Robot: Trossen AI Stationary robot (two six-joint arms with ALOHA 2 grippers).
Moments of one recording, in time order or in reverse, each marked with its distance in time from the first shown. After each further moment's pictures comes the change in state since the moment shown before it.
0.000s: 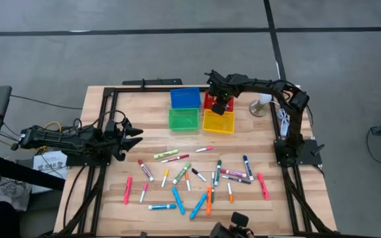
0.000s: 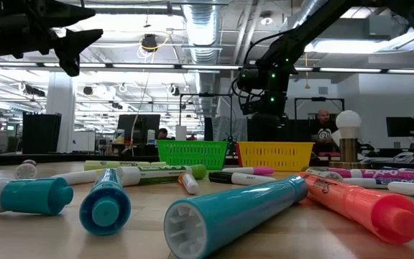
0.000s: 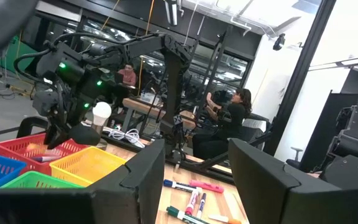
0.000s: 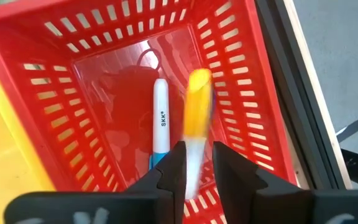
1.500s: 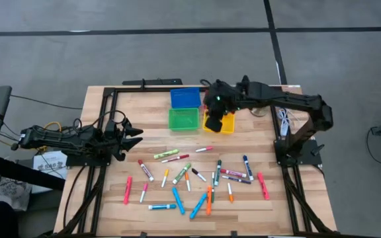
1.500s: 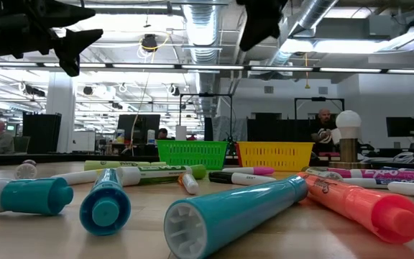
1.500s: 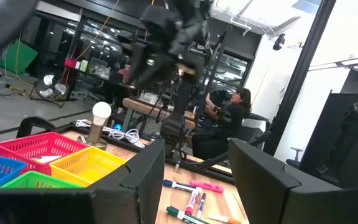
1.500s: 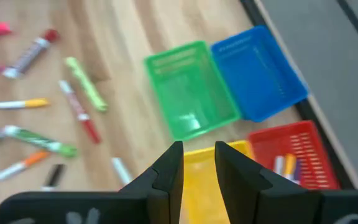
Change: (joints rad) left arm 0.000 0.000 0.000 0.000 0.000 0.000; right arm 0.464 -0.331 0.277 -0.252 -0.044 0.331
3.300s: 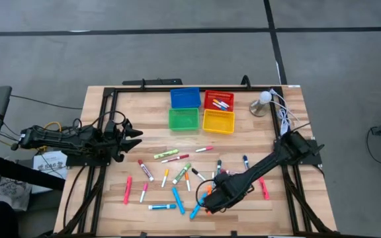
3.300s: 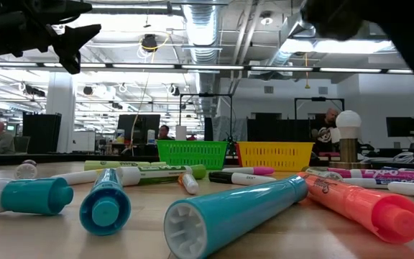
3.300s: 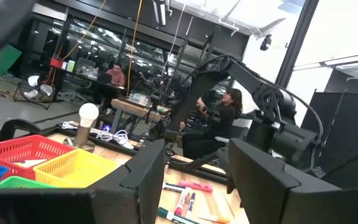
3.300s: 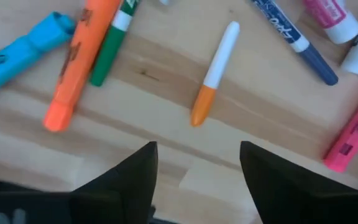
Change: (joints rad) left arm 0.000 0.000 0.000 0.016 0.049 -0.003; right arm 0.726 0.440 -0.001 -0.241 -0.257 1.558
